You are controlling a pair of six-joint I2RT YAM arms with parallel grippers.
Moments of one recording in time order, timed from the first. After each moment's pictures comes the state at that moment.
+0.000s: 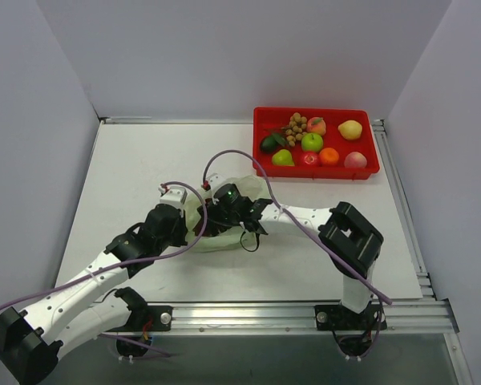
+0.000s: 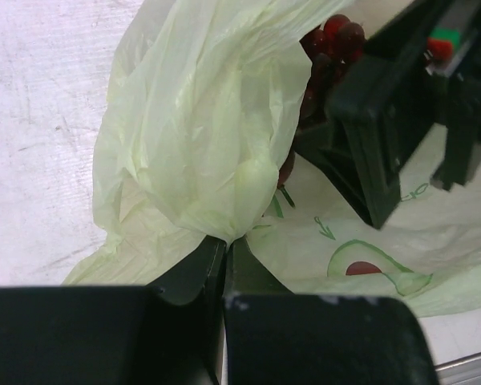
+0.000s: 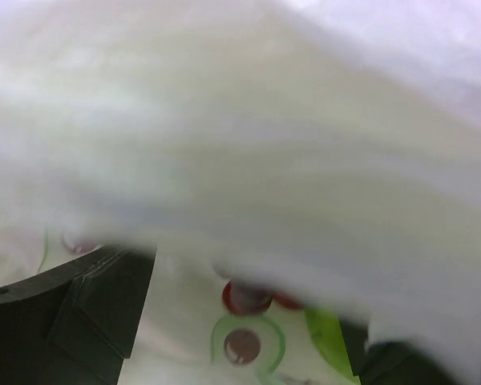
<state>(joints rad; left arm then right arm) -0.69 0.86 0.62 -0.46 -0.29 -0.43 0.95 1.83 1.14 -0.08 0.15 0.16</state>
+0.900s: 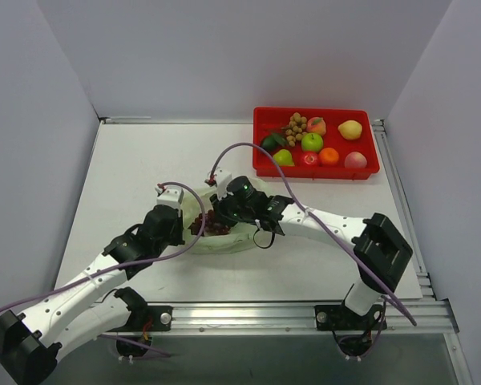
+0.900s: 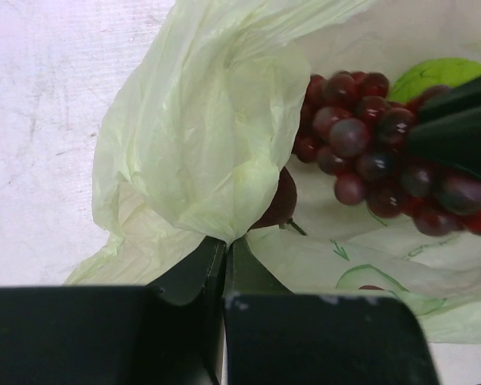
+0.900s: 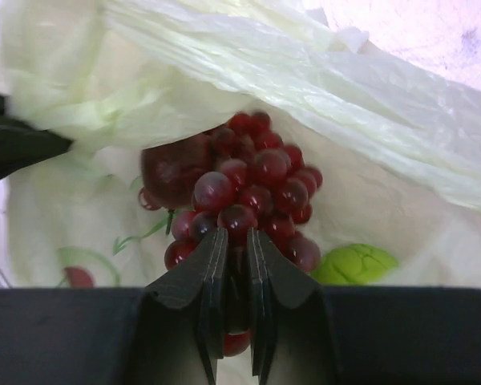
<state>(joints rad) -0.69 0.84 0.61 -0.46 -0.36 -0.40 0.93 1.68 1.12 -0.08 -0.05 0.12</state>
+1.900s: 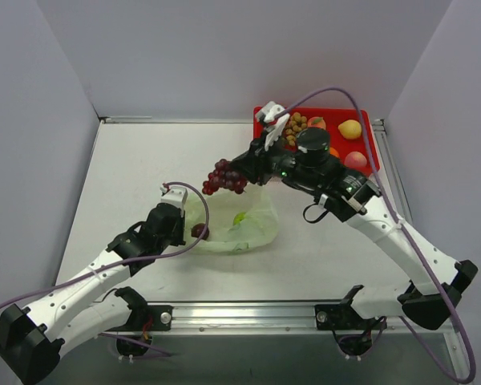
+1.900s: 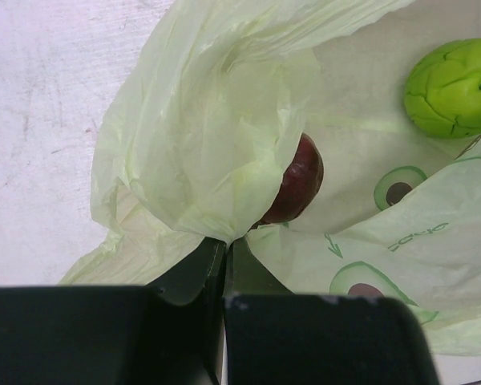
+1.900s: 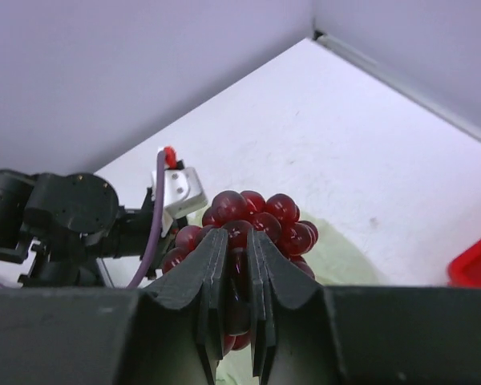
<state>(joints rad) -0.68 0.88 0.61 -0.46 -0.33 -0.36 0.81 1.31 1.46 -0.35 -0.22 0.14</state>
